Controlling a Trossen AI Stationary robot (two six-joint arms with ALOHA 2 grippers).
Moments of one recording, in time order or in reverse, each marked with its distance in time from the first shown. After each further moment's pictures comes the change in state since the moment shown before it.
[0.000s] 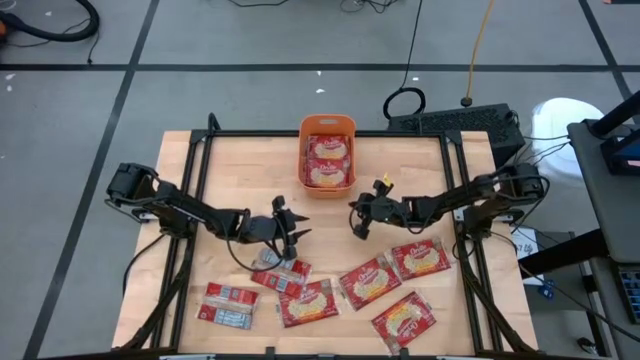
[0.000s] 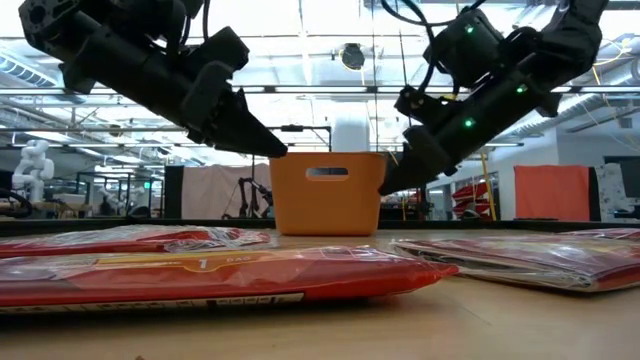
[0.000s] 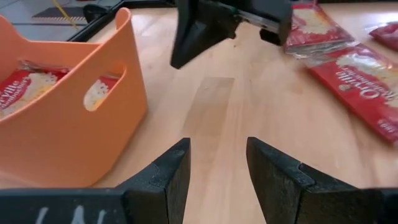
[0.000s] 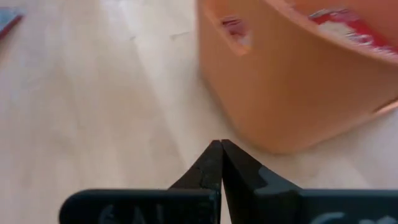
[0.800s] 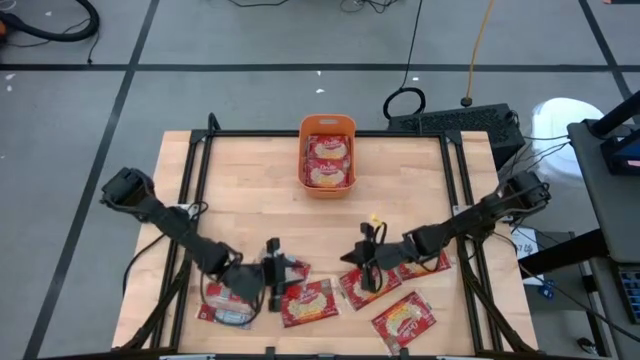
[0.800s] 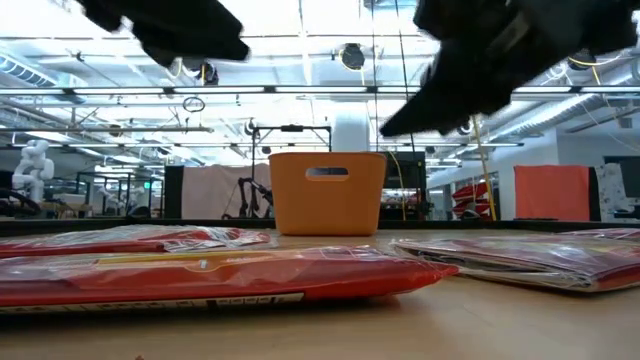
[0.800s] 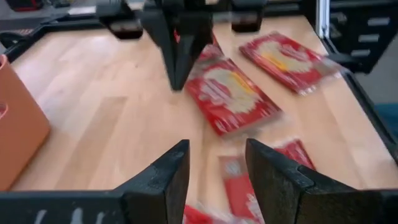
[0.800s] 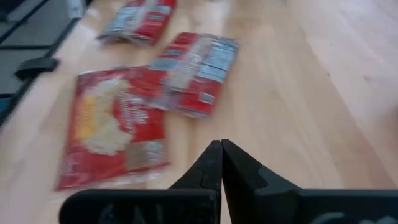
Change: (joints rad) left arm -0.415 0.000 0.273 -0.382 -0.191 -0.177; right arm 0.371 0.000 0.155 -0.083 -0.103 0.100
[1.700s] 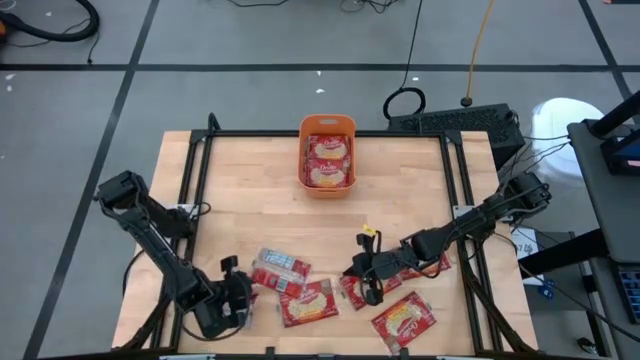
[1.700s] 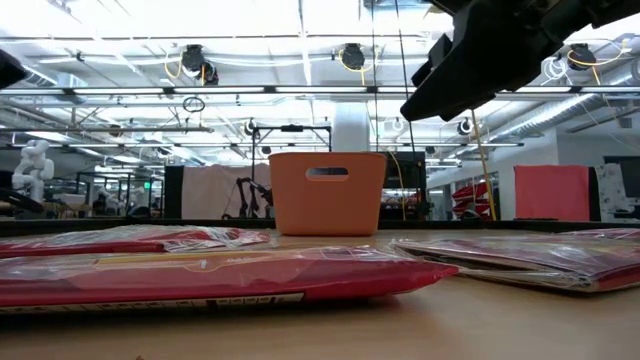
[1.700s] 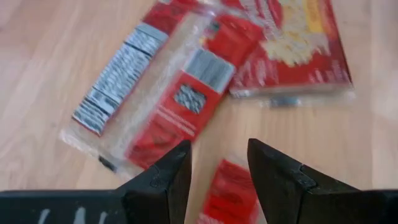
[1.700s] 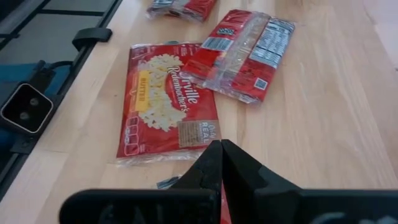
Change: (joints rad) left arm -0.313 0.004 0.037 -0.720 0.061 -0.772; right arm 0.047 -0.001 0.106 -0.186 -0.128 -0.014
